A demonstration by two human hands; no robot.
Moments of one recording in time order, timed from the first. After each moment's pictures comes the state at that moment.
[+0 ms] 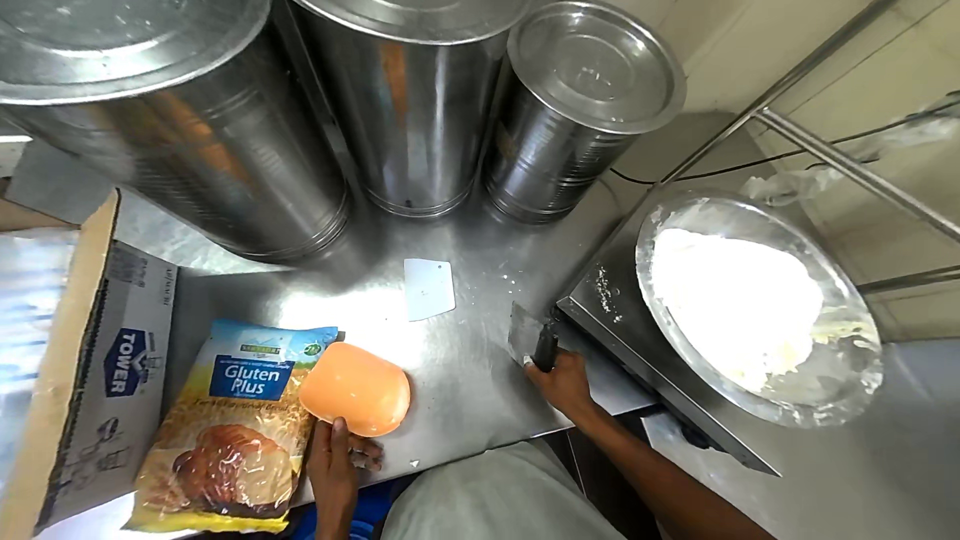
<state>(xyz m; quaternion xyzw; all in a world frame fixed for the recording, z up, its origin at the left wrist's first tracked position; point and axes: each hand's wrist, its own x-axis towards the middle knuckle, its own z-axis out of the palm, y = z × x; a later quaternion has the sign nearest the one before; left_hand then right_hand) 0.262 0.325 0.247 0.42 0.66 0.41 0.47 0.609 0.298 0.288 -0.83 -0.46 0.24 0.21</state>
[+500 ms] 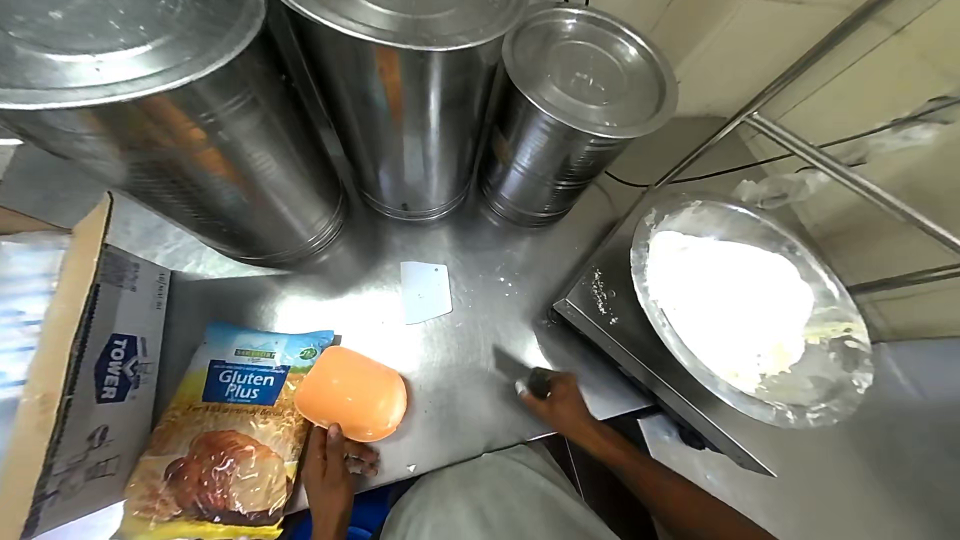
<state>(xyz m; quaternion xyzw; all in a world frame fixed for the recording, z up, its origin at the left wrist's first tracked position) 0.260 0.324 0.244 0.42 0.64 0.42 0.48 0.608 0.273 0.287 -0.76 -0.54 0.32 0.21</state>
